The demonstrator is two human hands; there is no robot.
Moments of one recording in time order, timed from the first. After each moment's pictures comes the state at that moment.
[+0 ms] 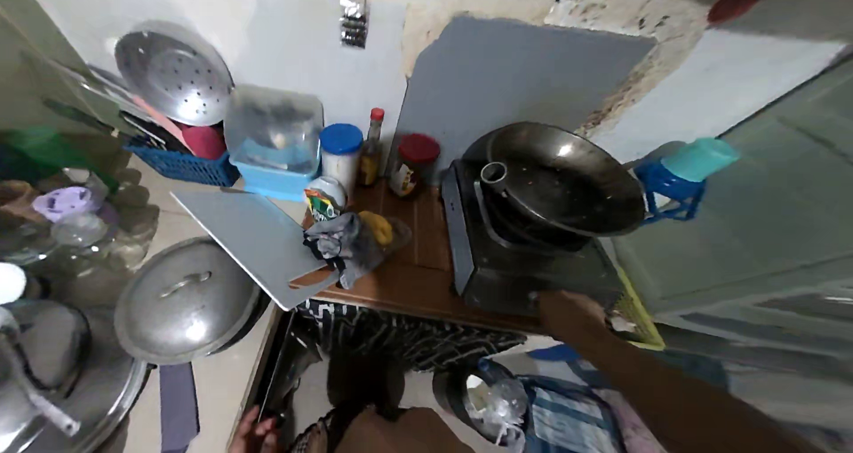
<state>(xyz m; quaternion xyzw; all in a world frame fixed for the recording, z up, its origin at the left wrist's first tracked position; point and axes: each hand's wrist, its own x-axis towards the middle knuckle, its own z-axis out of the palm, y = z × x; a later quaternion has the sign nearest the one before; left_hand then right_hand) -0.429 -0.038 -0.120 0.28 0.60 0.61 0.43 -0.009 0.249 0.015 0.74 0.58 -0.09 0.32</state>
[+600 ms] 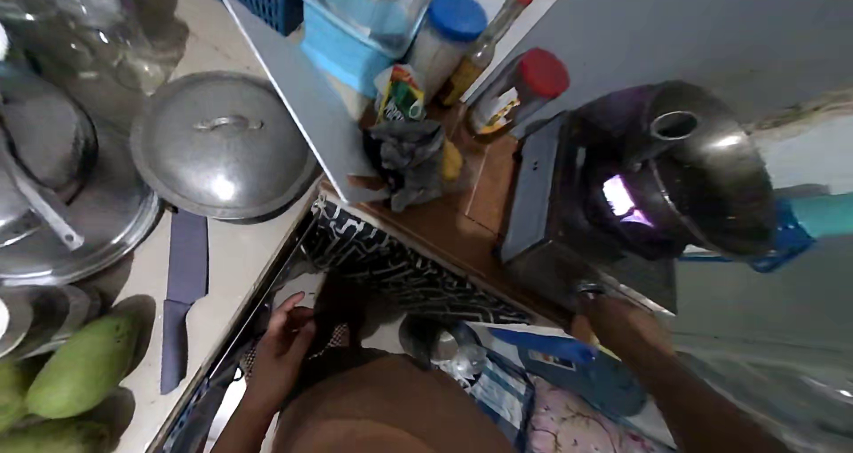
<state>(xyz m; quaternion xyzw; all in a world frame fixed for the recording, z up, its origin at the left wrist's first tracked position) -0.405 -0.022 -0.128 0.26 0.63 0.56 0.47 0.023 0.248 -0.008 0.69 0.64 0.00 0.34</state>
